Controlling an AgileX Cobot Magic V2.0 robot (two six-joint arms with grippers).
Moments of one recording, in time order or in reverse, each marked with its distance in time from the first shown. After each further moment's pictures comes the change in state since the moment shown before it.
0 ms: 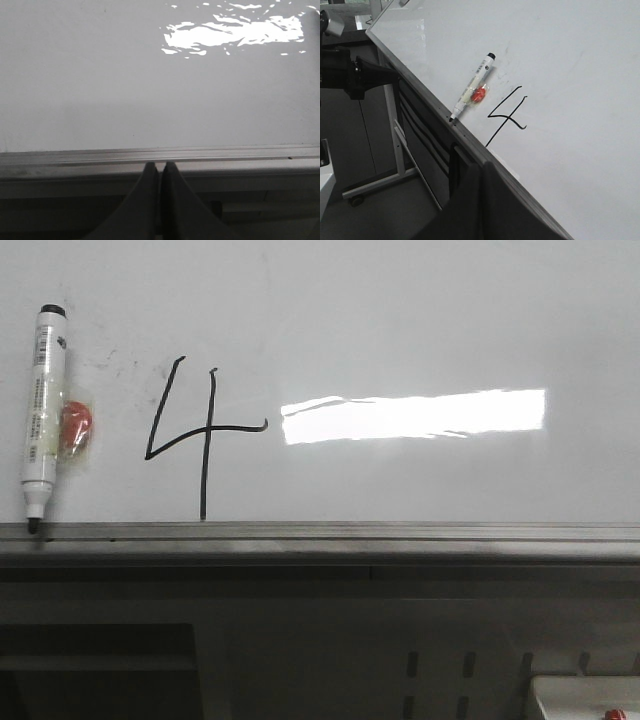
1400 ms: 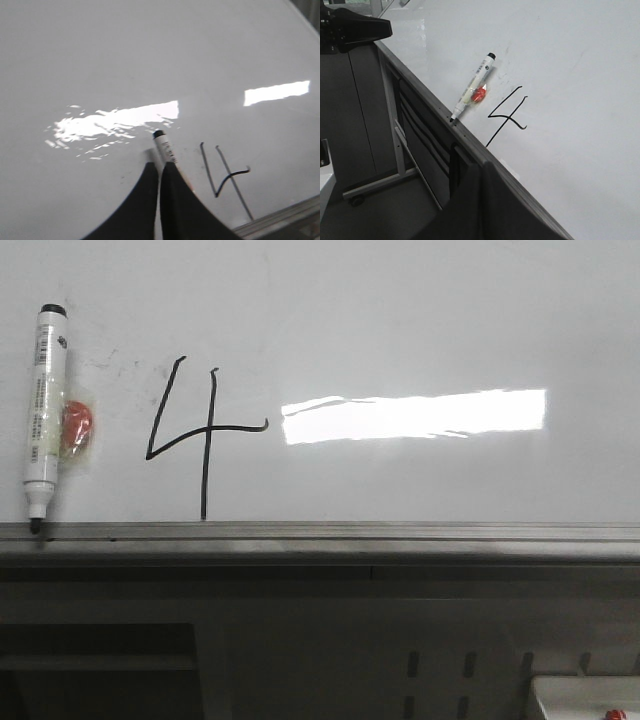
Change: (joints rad) left arm -0.423 0.000 -0.147 0.079 -0.172 -0.106; right arm 0.000 0.000 -0.001 0.002 0.000 0.000
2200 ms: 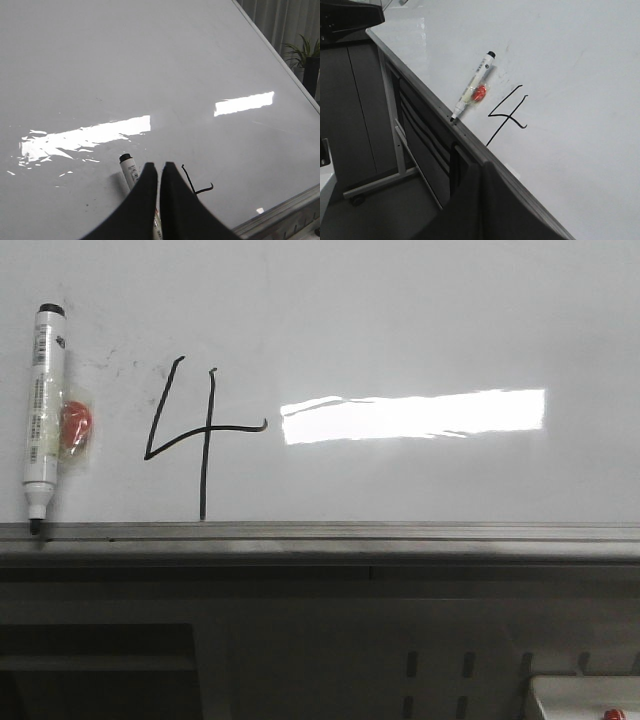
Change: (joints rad) left arm -0.132 0.000 -0.040 0.005 -0.024 0.000; right arm 0.000 0.004 0.000 0.000 0.000 0.000
